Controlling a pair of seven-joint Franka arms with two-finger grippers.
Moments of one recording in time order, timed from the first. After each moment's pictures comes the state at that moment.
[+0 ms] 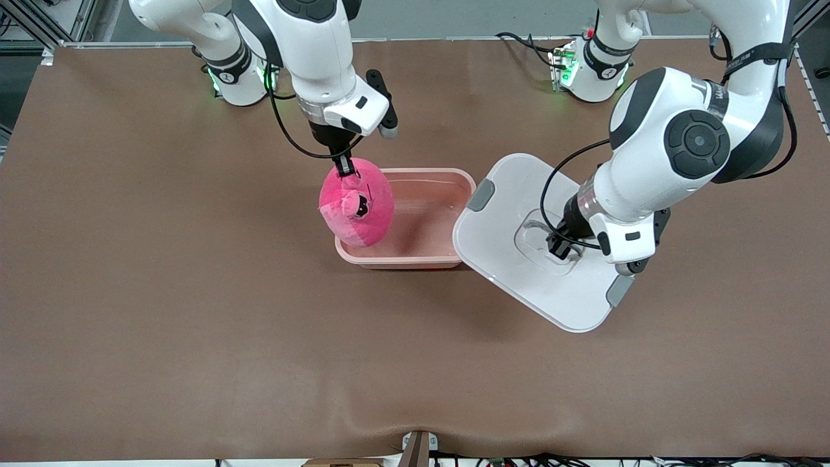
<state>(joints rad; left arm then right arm) -0.24 0.36 -0.18 -1.42 -0.07 1.78 -1.37 0.72 0.16 0.00 -1.65 -0.10 1.84 -1.13</state>
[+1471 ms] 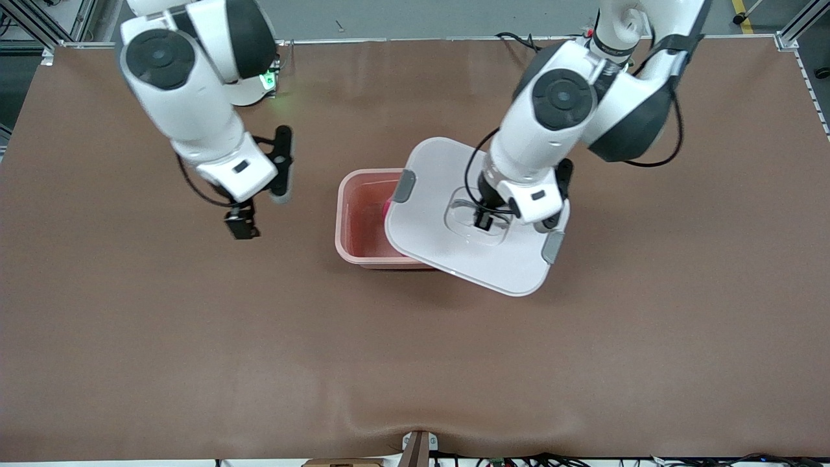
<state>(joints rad) -0.48 0.39 -0.20 -1.43 -0.05 1.89 -1.91 0.43 0.15 -0.04 -1.64 -0.10 1.81 -1.14</state>
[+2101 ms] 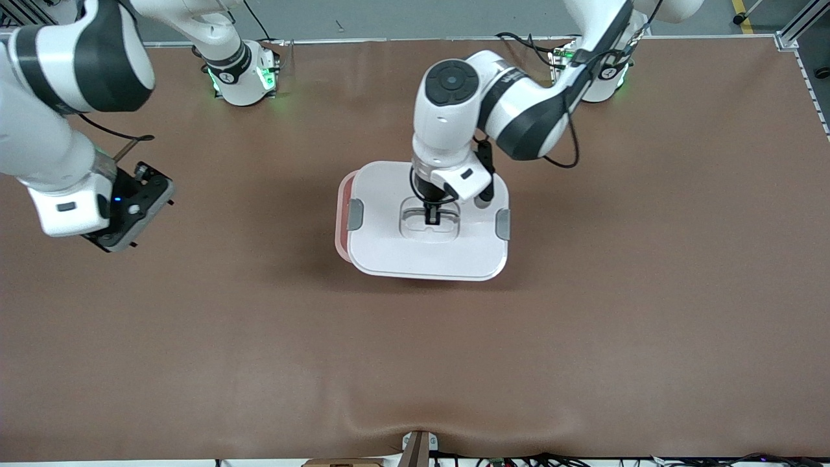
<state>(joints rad) -0.64 0.50 -0.20 -1.44 0.15 2.07 -2.43 0.13 0.11 -0.02 -1.63 -0.08 1.72 -0.84</state>
